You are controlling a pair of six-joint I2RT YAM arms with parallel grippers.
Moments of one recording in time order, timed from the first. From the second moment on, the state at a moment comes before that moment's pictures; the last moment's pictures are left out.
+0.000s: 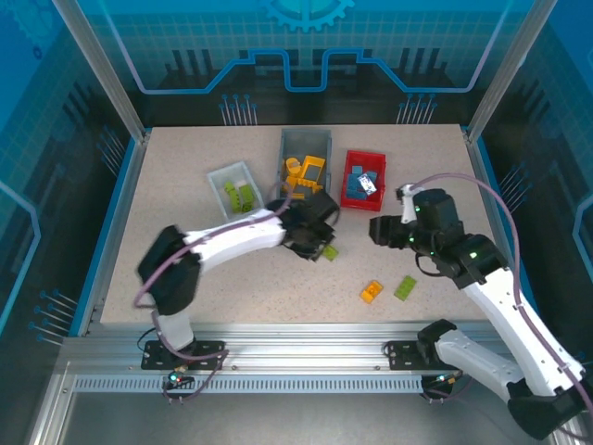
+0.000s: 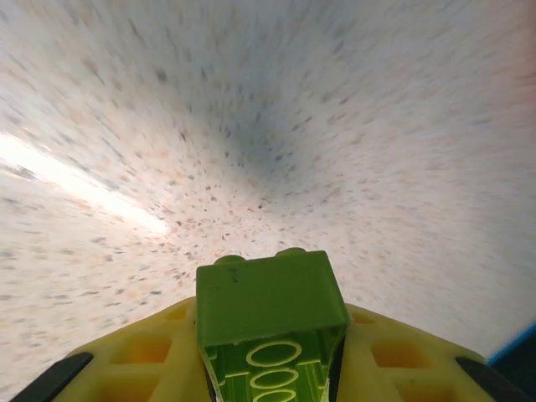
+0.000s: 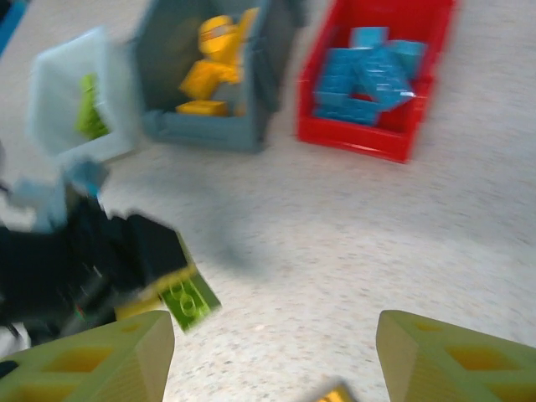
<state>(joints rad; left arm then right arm) -0.82 1.75 1.36 -0.72 0.05 -1.70 0.49 0.89 1.03 -0.85 0.00 0.36</state>
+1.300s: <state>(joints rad) -0.16 1.73 1.39 -0.63 -0.02 -0.93 0.92 1.40 1.06 -0.40 0.31 0.71</state>
